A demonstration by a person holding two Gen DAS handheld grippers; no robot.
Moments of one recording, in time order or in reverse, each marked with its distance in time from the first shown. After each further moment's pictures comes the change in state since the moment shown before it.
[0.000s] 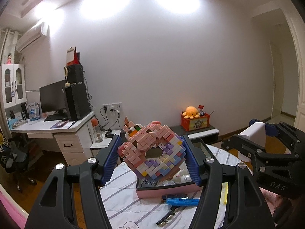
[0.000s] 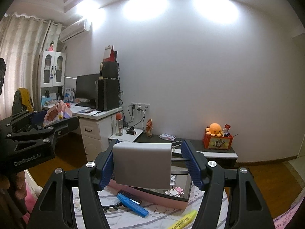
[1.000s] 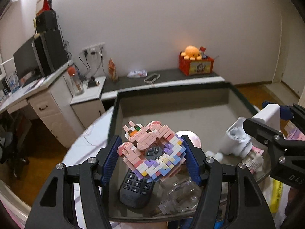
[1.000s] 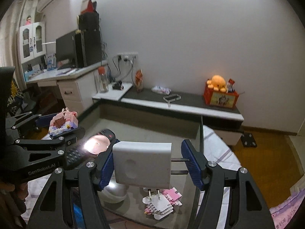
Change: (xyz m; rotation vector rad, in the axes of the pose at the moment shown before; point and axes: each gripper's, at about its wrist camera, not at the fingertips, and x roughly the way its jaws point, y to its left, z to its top) left arm 0.258 -0.015 -0.093 0.017 0.458 -0.069; right arm 0.207 -0.065 -0.075 0.053 0.385 -0.029
